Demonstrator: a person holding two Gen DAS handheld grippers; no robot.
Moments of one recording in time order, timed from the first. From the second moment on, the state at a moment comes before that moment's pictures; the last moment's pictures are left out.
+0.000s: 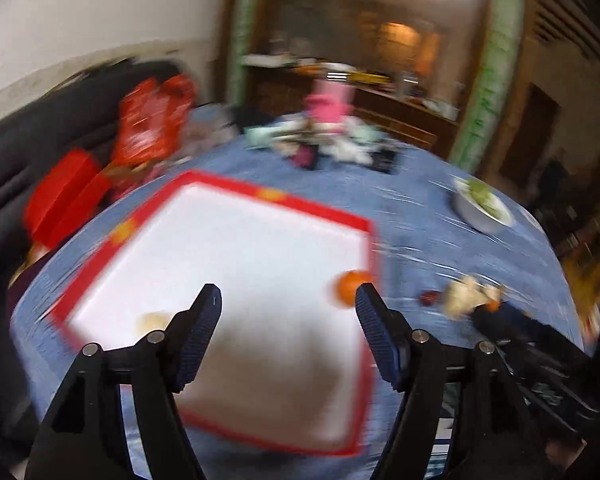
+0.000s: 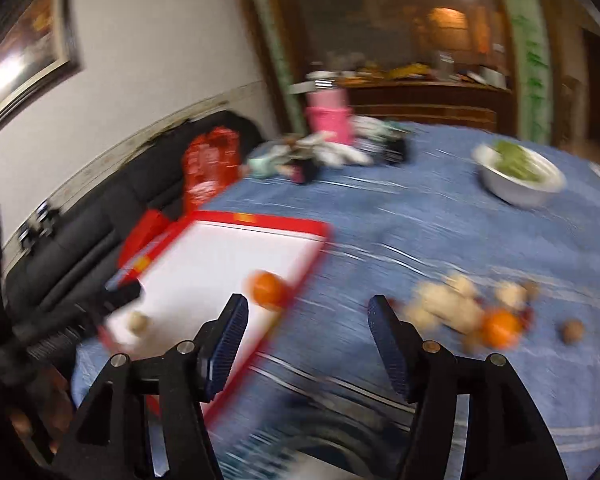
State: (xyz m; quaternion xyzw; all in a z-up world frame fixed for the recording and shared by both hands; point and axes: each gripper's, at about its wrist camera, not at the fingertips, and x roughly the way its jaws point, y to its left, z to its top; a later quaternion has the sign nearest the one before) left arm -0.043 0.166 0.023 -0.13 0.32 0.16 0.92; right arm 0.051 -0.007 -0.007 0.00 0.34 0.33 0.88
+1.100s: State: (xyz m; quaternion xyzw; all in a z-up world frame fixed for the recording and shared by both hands) left arm 0.079 0.079 -0.028 -0.05 0.44 0.00 0.90; right arm 0.112 -0.059 -0.047 0.02 0.43 0.25 0.87
